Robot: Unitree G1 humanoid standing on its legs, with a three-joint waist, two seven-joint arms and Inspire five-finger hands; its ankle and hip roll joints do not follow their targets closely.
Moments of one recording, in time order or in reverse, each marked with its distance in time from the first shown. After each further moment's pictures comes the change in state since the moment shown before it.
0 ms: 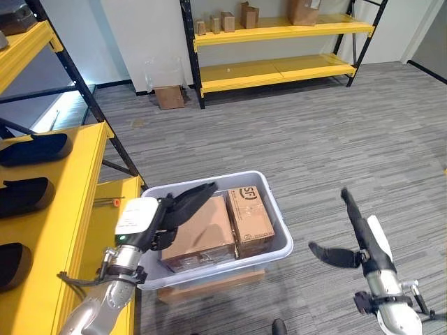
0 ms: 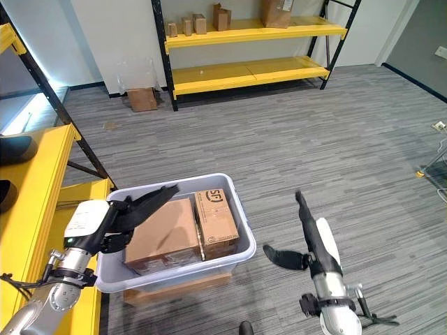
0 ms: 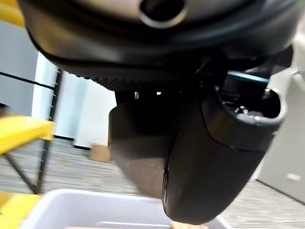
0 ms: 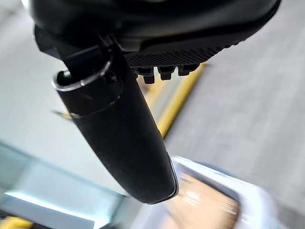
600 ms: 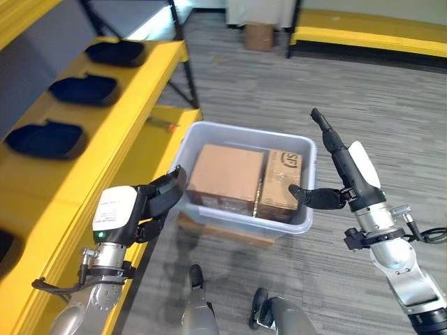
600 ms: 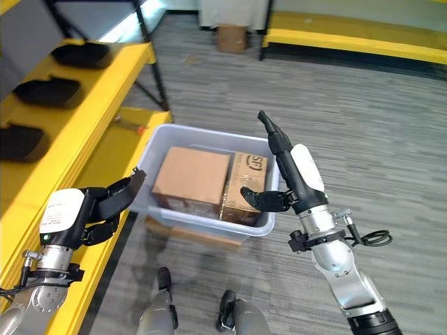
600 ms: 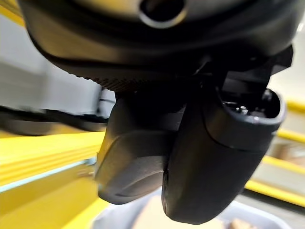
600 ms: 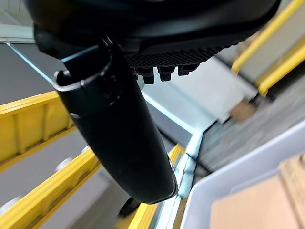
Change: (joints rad) left arm 0.024 0.017 0.062 -0.118 -0.039 -0.002 0.053; right arm -0.446 -0.186 0.129 -0.070 -0.021 -0.096 -0.047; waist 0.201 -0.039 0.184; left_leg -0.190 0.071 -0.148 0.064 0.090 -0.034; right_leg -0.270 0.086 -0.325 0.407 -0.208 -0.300
